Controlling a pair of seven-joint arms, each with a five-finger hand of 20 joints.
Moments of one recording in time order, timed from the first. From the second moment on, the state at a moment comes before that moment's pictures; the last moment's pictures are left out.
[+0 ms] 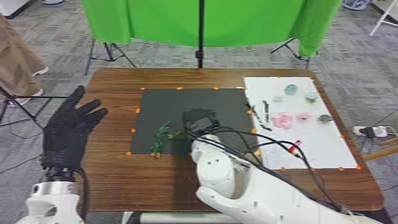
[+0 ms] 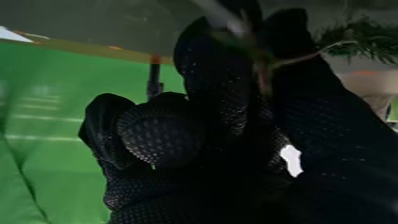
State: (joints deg) left arm 128.8 -58.0 -94.7 -127.2 37.6 13.6 24.2; right arm -63.5 -69.4 25.1 -99.8 -143.4 -16.7 50.2
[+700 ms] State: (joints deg) left arm 126.2 -58.5 -93.2 -126.3 38.6 12.2 22.2; right arm -63.6 -71.3 24.5 -97.7 -140.8 -11.3 52.8
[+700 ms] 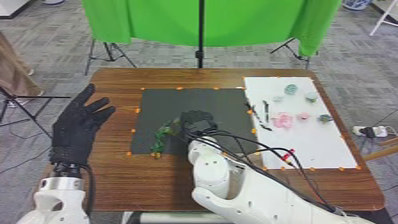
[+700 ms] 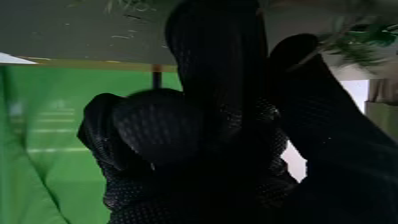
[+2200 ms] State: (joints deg) left arm 130.8 -59.9 -94.9 -126.4 37.4 12.3 25.1; right arm -65.5 -52.5 49.8 -106.5 -121.3 -9.1 60.2
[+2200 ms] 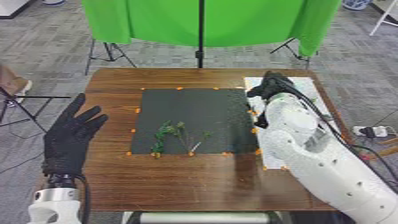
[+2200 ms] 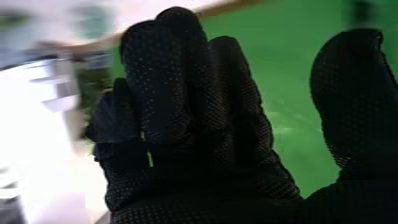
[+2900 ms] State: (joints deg) left arm 130.4 -59.9 -94.5 -126.1 35.4 12.2 24.9; right arm -62.4 -54.6 42.7 -96.7 -121.1 -19.5 62.7
